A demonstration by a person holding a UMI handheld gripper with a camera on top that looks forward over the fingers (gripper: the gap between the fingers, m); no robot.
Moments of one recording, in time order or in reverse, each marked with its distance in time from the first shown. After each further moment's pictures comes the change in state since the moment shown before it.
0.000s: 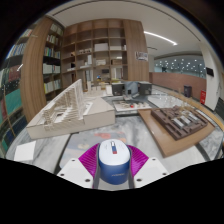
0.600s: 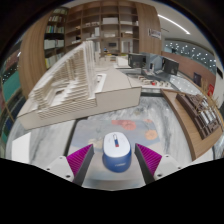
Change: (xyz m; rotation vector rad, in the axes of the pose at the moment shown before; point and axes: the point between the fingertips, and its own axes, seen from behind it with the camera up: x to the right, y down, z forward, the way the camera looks) arm -0.077 0.051 0.104 -0.310 -0.045 -0.061
